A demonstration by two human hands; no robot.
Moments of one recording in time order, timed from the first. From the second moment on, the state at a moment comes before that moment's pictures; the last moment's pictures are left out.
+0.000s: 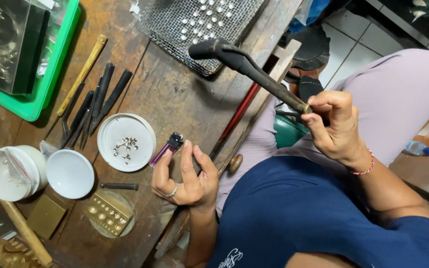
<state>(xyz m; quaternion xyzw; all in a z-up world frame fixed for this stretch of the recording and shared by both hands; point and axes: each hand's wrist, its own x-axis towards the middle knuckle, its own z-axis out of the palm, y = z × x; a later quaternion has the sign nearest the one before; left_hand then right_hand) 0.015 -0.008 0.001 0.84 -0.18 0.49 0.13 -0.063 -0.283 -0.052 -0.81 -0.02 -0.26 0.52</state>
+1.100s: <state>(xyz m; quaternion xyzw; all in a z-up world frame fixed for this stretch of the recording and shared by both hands) 0.002 -0.010 0.007 0.90 -0.14 0.40 0.11 -0.066 -0.304 -0.046 -0.75 0.03 -0.25 0.61</state>
